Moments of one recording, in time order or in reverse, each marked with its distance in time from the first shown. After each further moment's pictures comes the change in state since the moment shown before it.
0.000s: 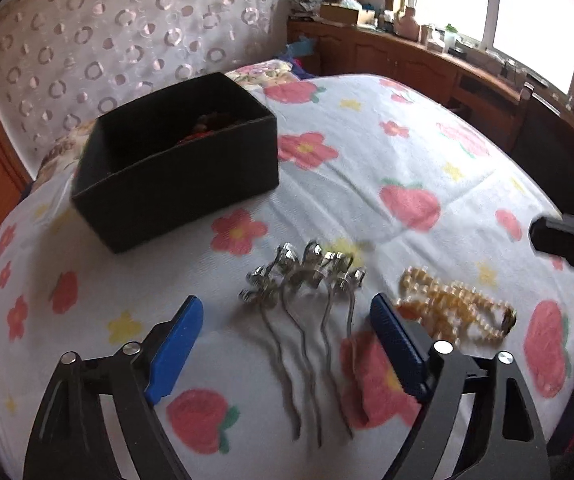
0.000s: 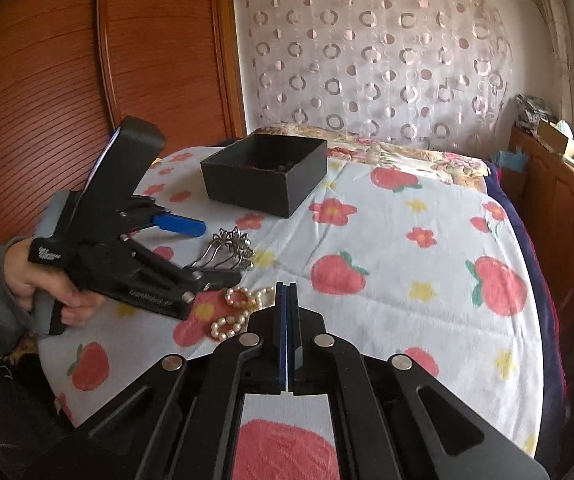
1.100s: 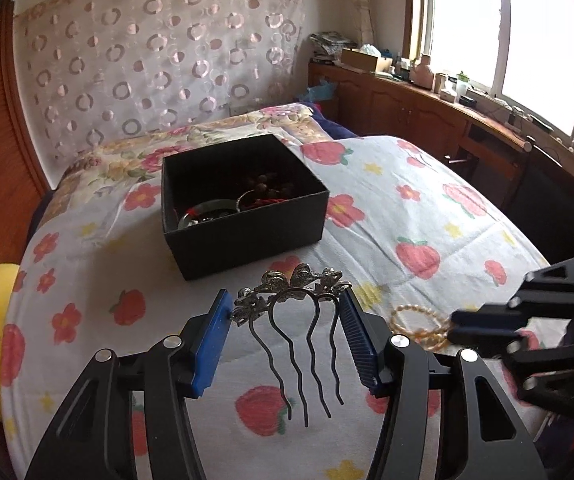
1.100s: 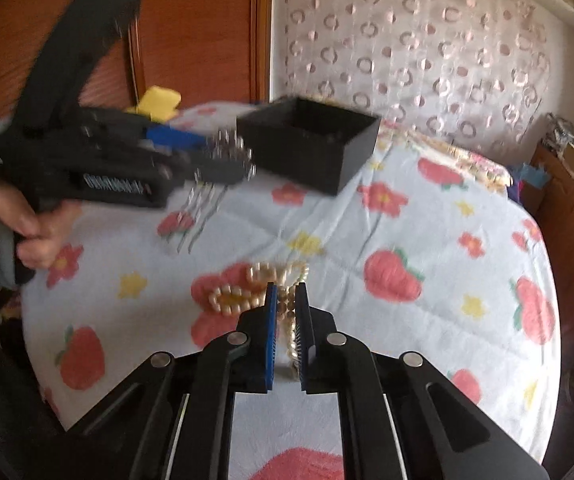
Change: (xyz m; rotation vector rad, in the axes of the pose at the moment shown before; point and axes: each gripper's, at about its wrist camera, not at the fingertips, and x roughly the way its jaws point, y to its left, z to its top) left arm -0.058 0.034 -0.007 -0.073 -0.156 0.026; right arm 0.036 0.039 0.012 -0.141 0.104 0.019
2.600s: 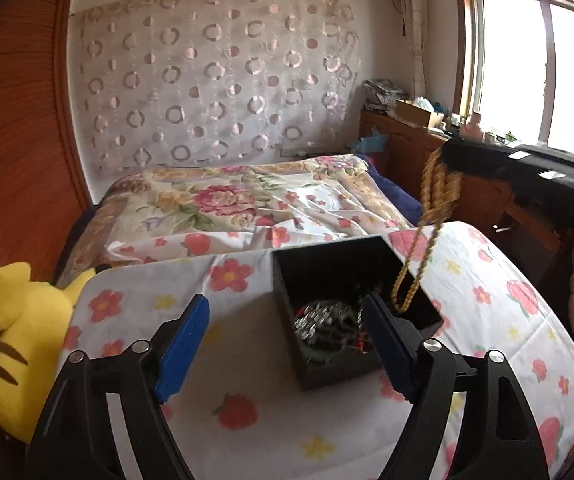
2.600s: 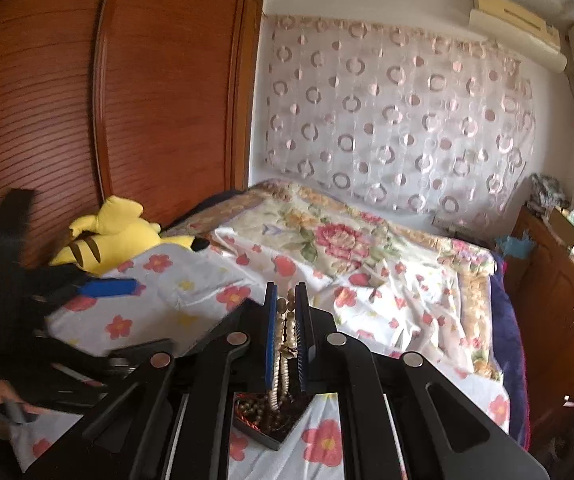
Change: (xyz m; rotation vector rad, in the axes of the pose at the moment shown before) left arm -0.009 0.085 0.061 -0.119 -0.156 0.129; right arm 0.037 -0.046 0.204 -0.012 -0.215 -0.077
